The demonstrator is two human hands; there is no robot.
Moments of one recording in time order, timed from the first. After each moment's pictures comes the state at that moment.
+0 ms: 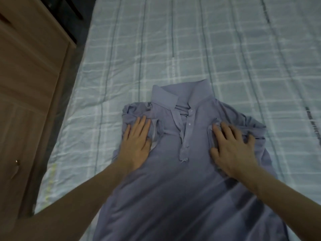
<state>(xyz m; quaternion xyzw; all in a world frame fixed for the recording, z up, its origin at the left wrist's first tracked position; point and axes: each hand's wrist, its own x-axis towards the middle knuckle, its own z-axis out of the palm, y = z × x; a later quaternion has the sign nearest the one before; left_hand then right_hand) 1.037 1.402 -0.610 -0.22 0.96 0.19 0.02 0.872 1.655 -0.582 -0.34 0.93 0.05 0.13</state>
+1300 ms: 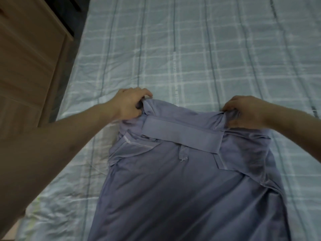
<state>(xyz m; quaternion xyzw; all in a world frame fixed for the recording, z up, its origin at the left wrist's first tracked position) 0.947 1.313 -0.551 -0.11 0.97 0.16 0.16 0.751 1.620 -0.528 -0.43 0.85 0.05 0.29</state>
